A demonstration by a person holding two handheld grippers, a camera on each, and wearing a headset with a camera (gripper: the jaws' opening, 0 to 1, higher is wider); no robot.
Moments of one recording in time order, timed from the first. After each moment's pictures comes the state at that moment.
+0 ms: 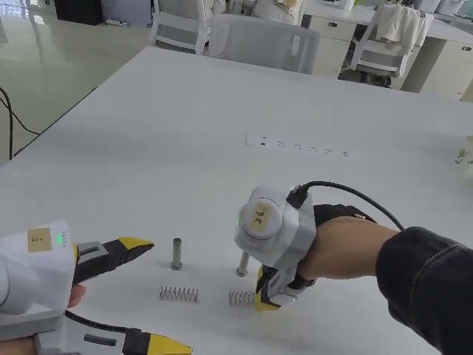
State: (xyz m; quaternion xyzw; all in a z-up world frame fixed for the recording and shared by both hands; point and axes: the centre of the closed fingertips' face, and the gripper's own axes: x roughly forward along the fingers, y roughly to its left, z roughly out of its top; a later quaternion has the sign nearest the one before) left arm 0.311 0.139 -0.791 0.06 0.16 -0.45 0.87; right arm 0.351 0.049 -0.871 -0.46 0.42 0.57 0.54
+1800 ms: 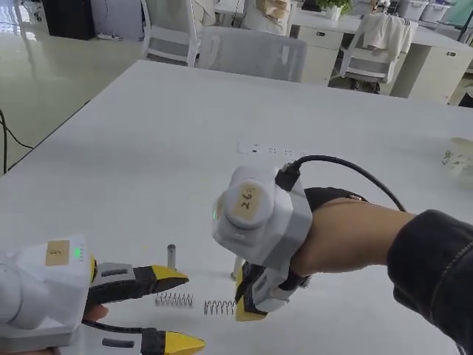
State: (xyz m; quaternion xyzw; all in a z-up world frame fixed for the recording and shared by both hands) left arm 0.292 0.104 -0.781 0.07 0.14 -0.52 0.84; right arm 0.301 0.074 -0.813 -0.45 0.39 0.62 0.51
